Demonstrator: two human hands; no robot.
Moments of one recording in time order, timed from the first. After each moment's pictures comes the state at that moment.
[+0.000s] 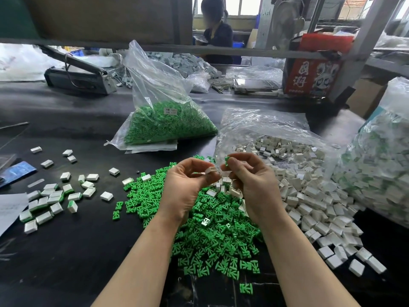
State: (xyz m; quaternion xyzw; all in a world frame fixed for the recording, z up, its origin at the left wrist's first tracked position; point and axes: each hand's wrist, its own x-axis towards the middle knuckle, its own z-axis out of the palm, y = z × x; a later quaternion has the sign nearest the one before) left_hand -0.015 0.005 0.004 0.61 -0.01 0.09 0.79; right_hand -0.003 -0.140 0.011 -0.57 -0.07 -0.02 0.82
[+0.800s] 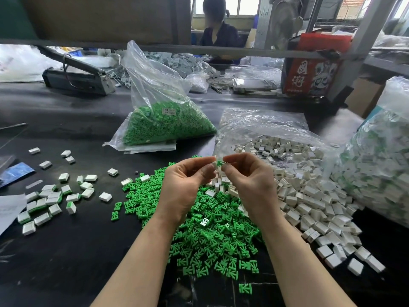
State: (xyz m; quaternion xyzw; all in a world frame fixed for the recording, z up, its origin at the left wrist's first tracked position) left_hand -0.018 0.006 0.007 0.61 -0.04 0.09 0.78; right_hand -0.006 -0.140 0.011 -0.70 -0.14 -0.14 0.69
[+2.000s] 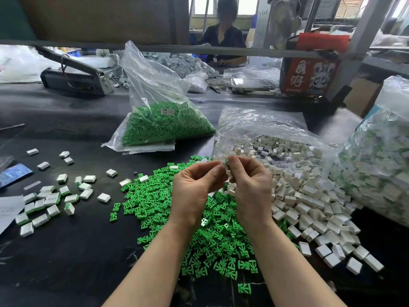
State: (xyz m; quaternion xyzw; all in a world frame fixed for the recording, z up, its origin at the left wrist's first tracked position) left_hand -0.022 -0.021 0.002 0.52 0.01 0.08 0.85; right_hand -0.008 -0.121 0.004 -0.56 -0.03 -0.18 0.81
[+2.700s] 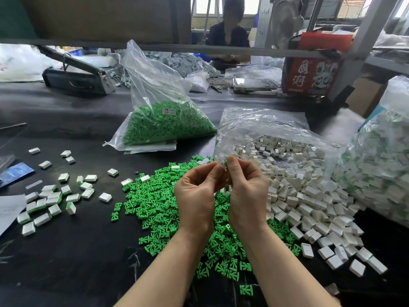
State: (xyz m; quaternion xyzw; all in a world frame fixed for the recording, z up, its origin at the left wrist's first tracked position) left_hand -0.025 -0.040 -0.003 0.42 0.05 0.18 0.89; right_hand -0.011 -0.106 0.001 -0.50 0.00 -0.17 0.85
